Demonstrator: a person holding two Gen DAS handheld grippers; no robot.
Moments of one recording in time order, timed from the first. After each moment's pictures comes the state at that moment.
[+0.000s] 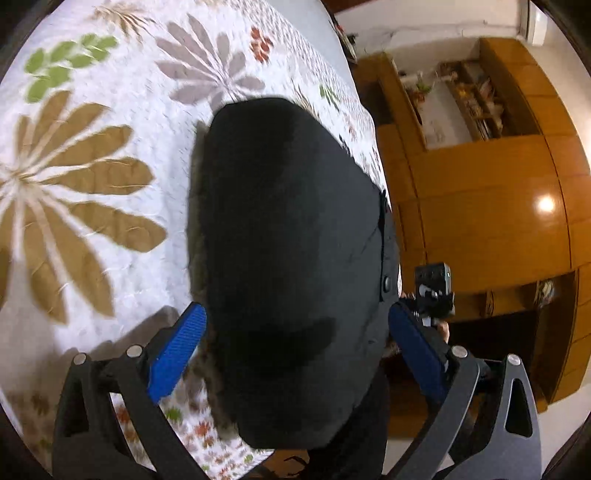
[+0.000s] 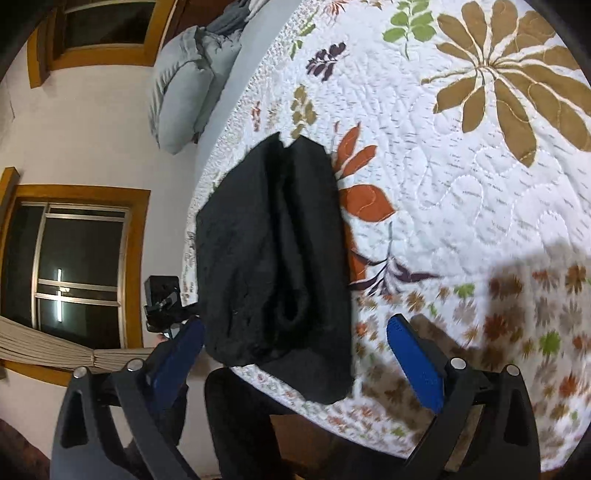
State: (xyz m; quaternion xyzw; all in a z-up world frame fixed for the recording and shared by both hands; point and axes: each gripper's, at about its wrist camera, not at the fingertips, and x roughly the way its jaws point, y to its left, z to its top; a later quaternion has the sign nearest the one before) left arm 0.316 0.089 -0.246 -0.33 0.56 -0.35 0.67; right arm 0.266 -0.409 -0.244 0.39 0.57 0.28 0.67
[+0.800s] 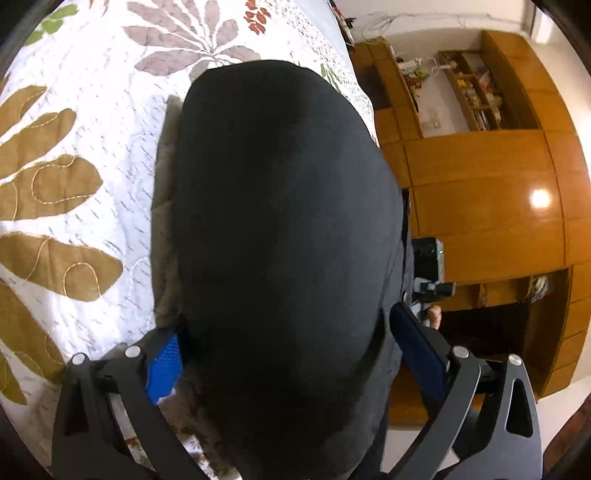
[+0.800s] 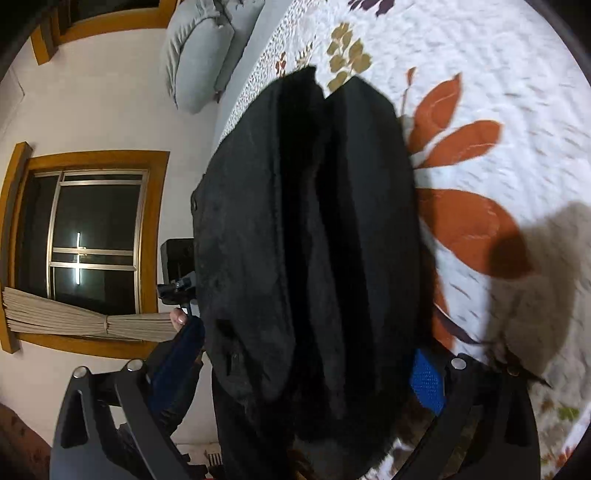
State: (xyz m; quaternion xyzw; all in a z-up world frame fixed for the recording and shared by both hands) left arm 0.343 0.061 -0.276 -0.34 0.58 -0.37 0.64; right arm 0.315 -0.349 -0.272 0.37 0.60 0.36 0.61
